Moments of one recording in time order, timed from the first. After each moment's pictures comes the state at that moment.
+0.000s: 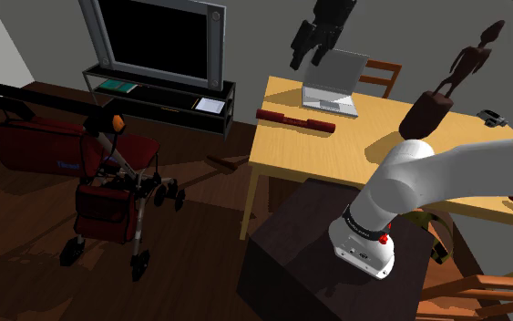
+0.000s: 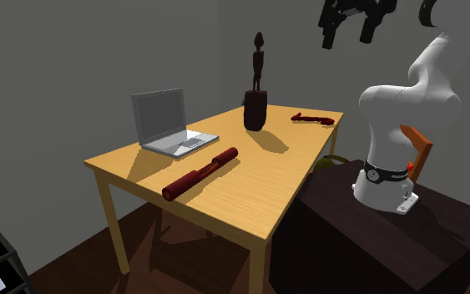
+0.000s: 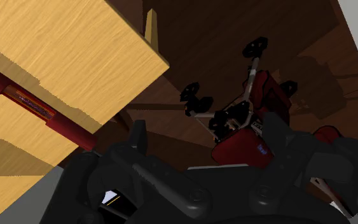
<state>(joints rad) -0.01 -0.82 0.04 -2.28 0.07 1.66 0.12</state>
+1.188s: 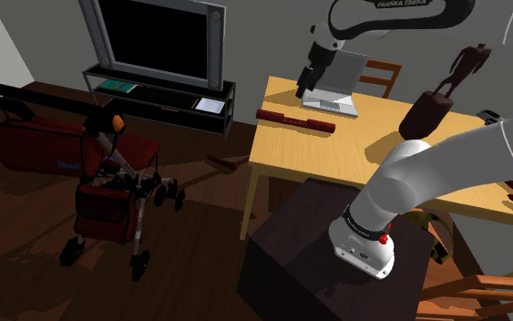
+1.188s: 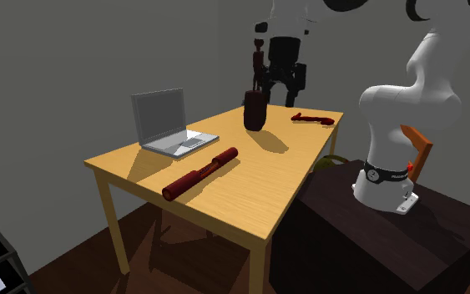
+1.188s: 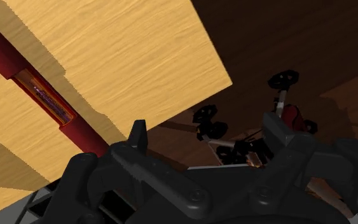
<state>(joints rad) -0.03 -0.61 -0.27 -2.46 -0.08 1.97 -0.33</state>
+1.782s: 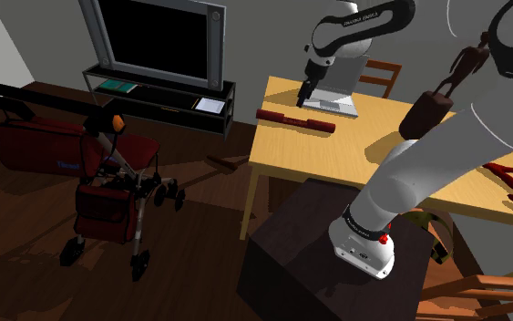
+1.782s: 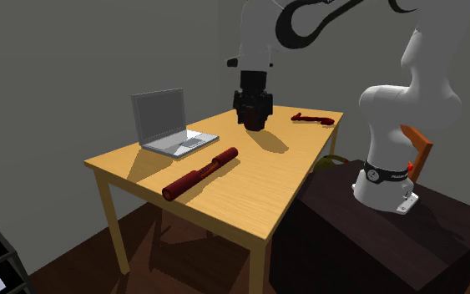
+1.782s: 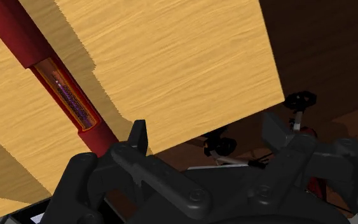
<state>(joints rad) -0.02 -0.32 -0.45 -2.40 -0.08 2.15 -0.60</state>
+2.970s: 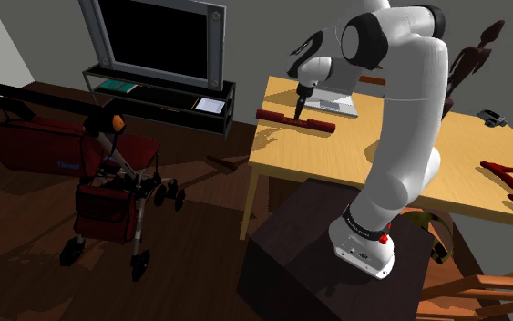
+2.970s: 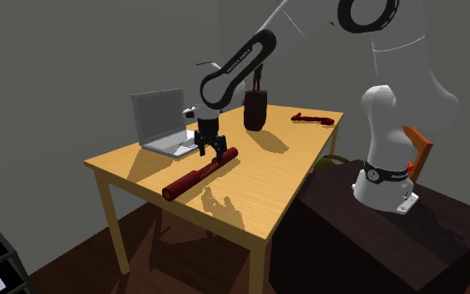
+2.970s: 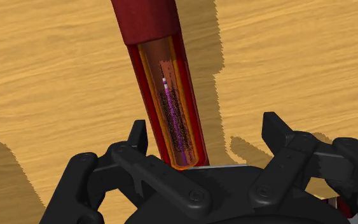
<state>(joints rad) -0.16 0.46 -0.51 -1.95 0.31 2.31 -1.25</state>
